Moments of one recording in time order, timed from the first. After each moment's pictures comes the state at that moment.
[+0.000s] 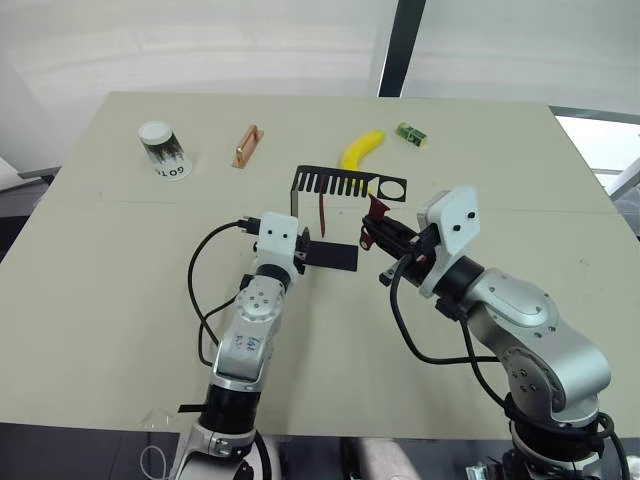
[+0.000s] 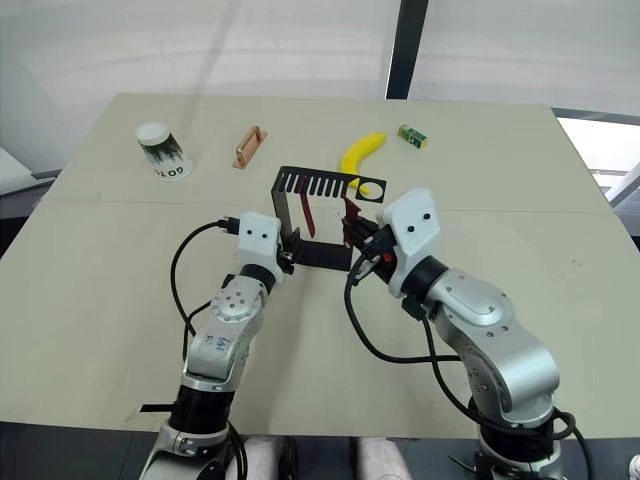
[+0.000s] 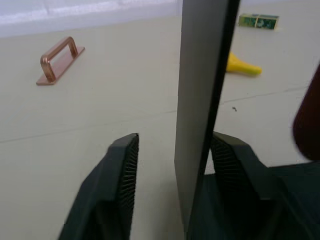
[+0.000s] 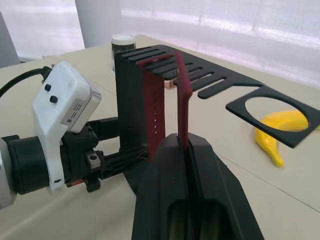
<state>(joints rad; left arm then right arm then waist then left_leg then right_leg) -0.36 -0.01 -0.11 -0.24 0.12 0.57 0.07 -0.38 -0.38 -0.02 -0.75 0.45 0.90 0.39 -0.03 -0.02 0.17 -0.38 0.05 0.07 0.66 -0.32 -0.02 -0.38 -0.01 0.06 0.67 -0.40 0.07</state>
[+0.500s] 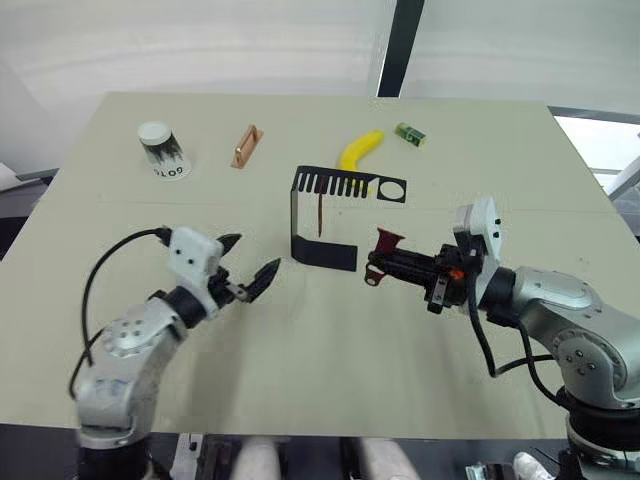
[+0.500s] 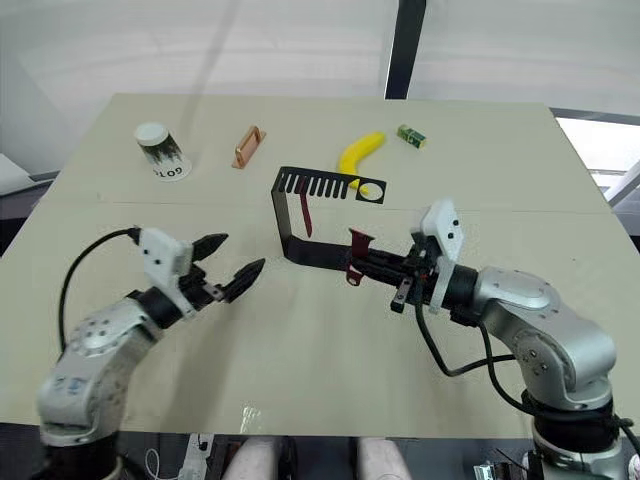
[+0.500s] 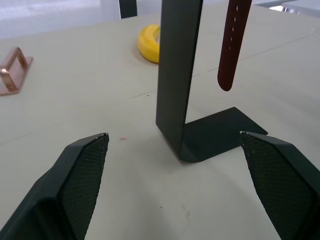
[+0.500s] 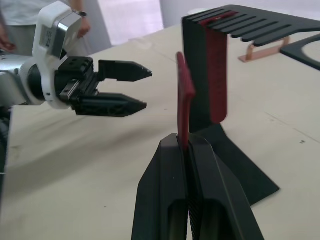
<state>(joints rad) -0.11 0.43 0.29 -0.59 -0.47 0.75 -0.54 -0.37 -0.62 -0.14 -0.56 0.81 0.88 0.79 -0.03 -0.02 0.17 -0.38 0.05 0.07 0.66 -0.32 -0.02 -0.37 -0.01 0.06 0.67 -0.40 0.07</state>
